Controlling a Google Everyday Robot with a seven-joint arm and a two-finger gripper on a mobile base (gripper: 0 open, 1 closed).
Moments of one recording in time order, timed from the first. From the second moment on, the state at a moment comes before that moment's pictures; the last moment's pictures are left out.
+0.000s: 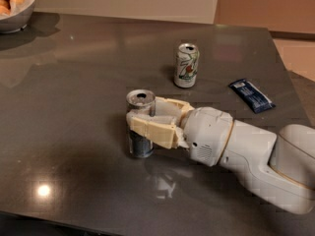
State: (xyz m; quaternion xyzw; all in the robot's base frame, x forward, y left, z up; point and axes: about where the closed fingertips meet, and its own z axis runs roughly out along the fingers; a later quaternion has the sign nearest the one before) arm 0.416 0.019 0.938 -0.32 0.62 0.42 0.58
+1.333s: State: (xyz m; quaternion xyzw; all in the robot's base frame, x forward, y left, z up) arm 0.412 0.052 0.924 -0.34 0.60 0.38 0.61
